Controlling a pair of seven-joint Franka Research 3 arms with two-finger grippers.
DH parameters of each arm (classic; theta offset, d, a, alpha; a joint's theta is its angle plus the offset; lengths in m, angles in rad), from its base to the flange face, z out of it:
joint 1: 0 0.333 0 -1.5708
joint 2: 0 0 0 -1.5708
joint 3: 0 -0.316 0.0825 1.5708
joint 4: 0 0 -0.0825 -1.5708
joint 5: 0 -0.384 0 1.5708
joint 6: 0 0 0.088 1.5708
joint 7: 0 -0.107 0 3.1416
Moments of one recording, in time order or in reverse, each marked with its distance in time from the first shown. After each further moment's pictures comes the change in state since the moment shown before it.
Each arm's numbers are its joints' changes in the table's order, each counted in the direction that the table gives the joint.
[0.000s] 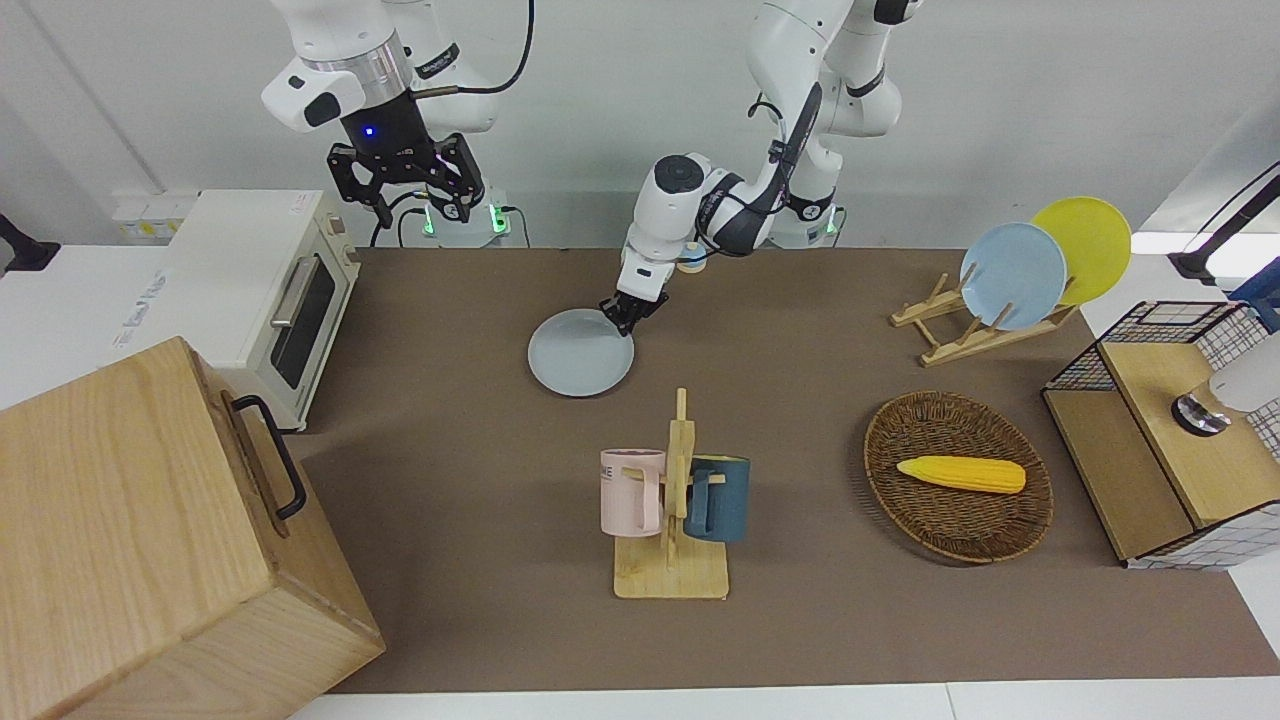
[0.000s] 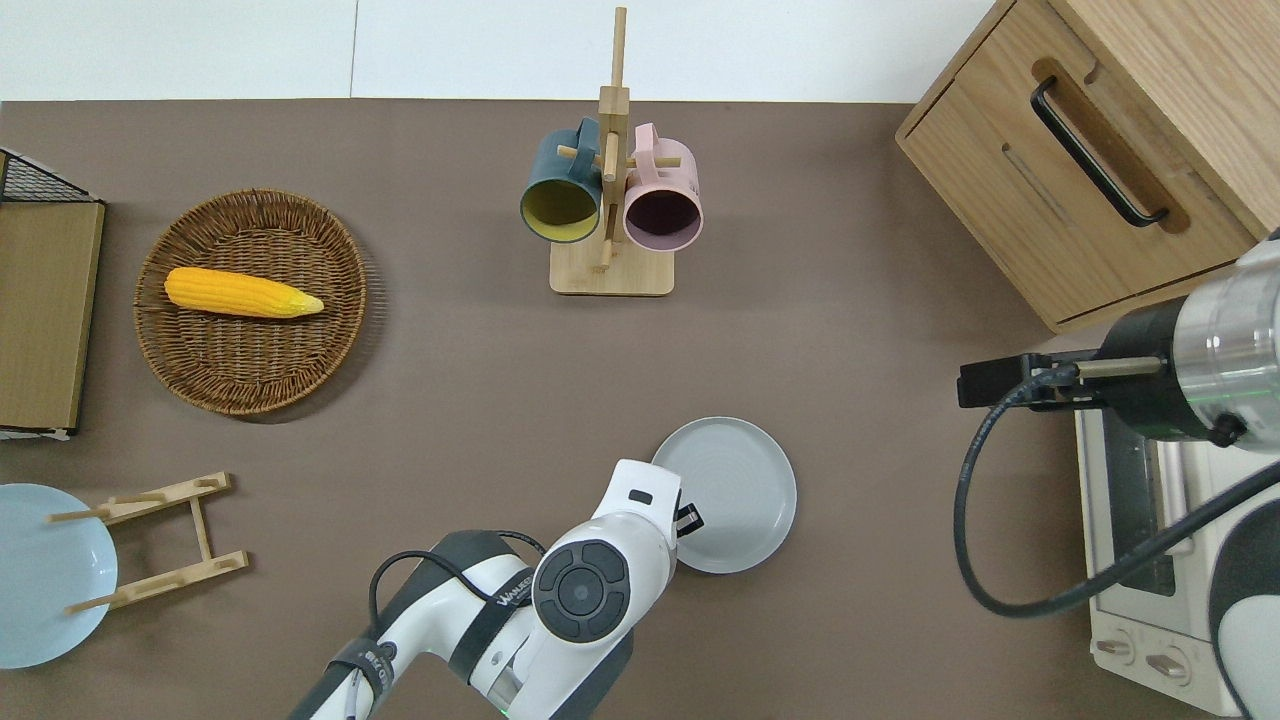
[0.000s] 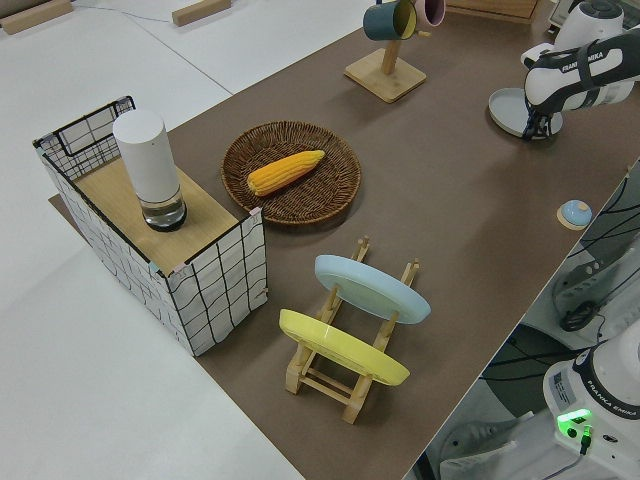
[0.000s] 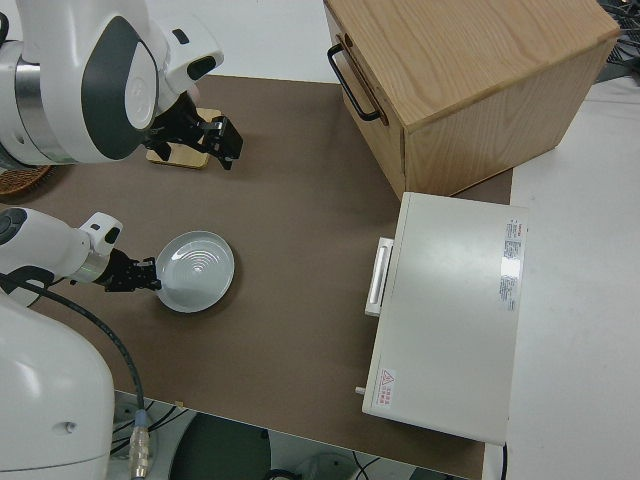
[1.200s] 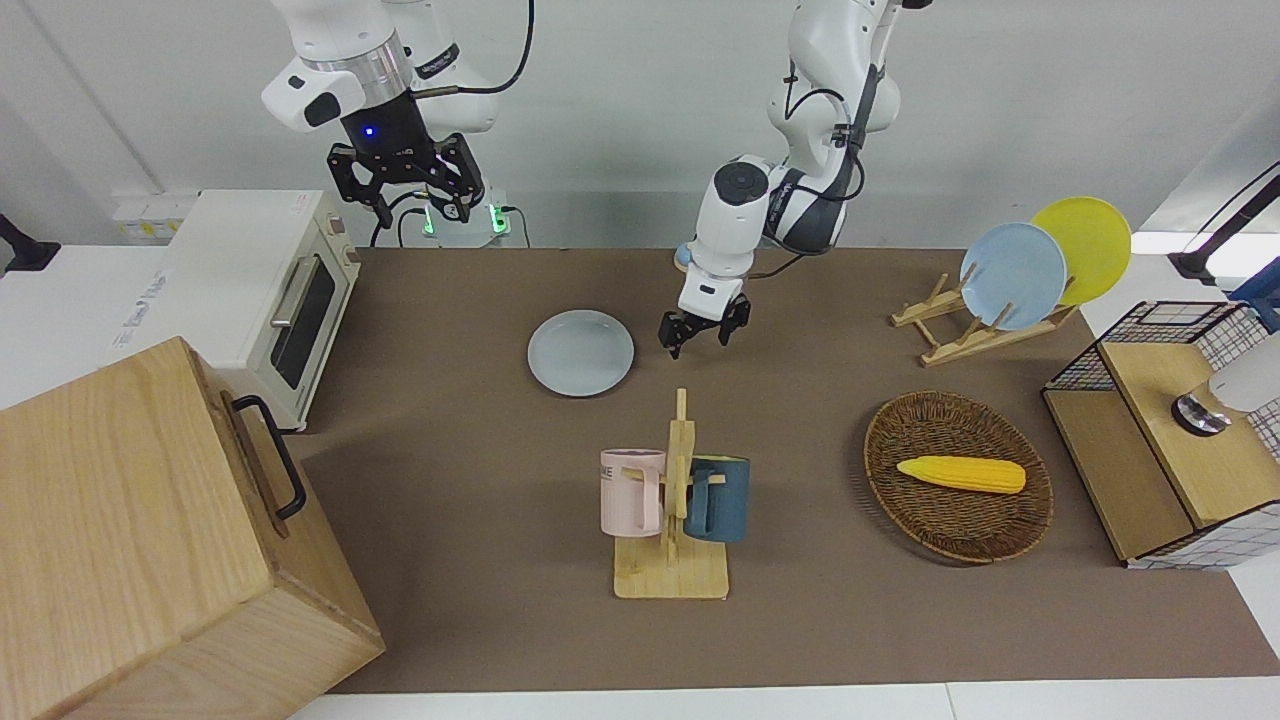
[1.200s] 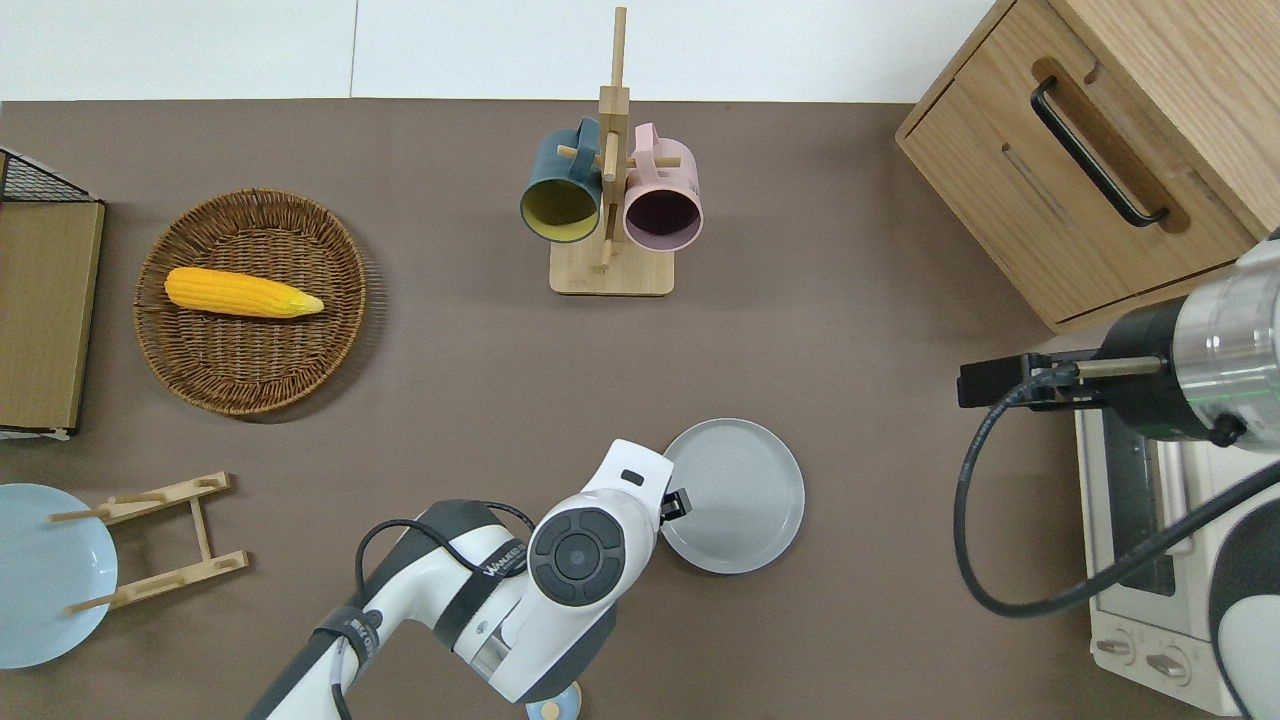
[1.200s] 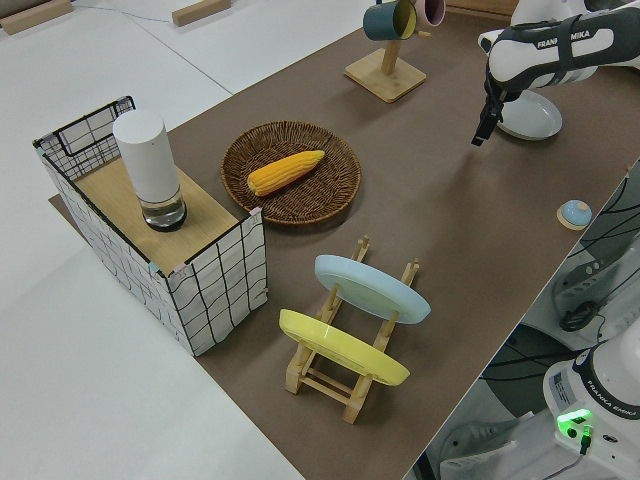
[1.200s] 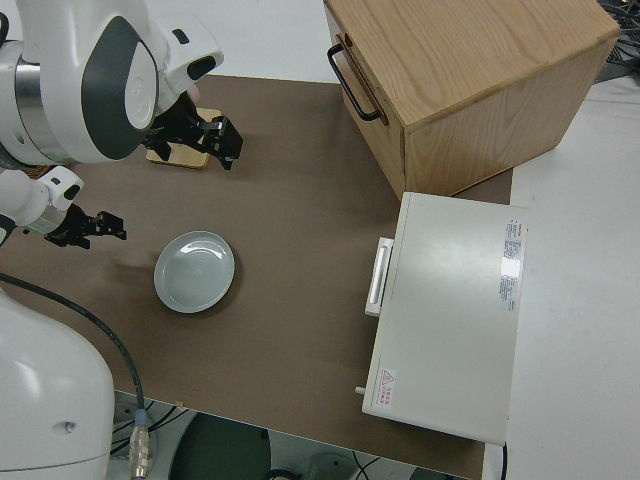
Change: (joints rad) left arm 0.208 -0.099 -0.030 -0.042 -0.115 0.225 -0.269; right arm 0.000 0.000 0.000 0.000 0.000 0.000 0.000
